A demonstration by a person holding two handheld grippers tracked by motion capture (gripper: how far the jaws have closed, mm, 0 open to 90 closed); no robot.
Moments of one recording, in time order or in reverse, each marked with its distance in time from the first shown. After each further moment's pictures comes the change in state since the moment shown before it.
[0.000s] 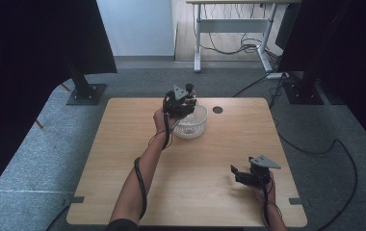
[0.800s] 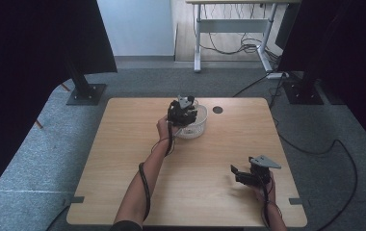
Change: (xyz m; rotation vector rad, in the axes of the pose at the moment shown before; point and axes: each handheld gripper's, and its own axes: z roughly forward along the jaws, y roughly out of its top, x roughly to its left) left arm -0.007 -0.036 0.025 0.106 -0.002 0.004; right arm -0.001 0.000 0.000 -0.002 0.007 0.009
